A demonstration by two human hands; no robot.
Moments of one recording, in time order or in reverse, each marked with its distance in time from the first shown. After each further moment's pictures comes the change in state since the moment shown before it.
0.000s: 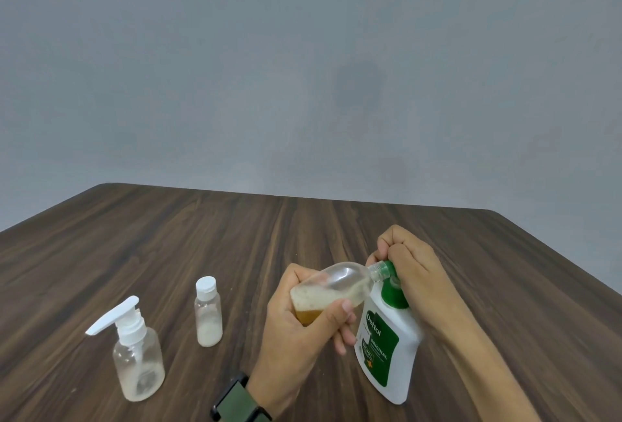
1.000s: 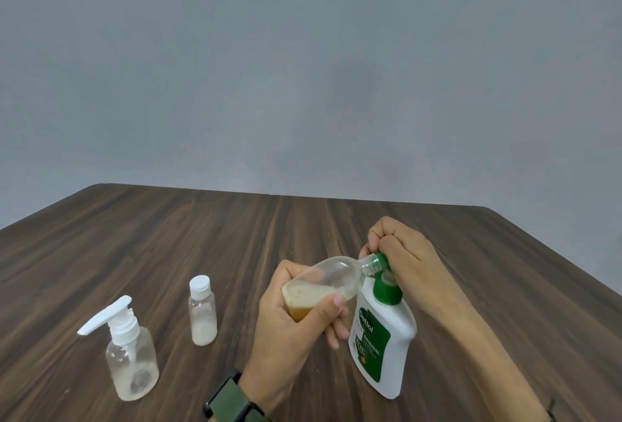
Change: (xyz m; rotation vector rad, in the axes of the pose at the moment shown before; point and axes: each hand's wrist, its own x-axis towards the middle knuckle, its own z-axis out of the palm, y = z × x) left_hand 0.000 0.005 0.003 -0.022 0.012 0.020; right_hand 0.002 -0.009 -0.006 -0.104 -0.014 -0.038
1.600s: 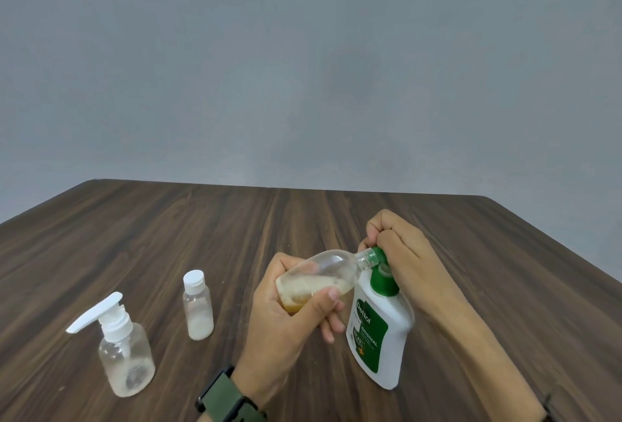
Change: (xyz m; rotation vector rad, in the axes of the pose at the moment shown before) left_hand 0.000 -0.002 -0.001 -0.004 -0.002 0.000; right_hand -0.003 0.003 0.003 0.053 0.024 0.016
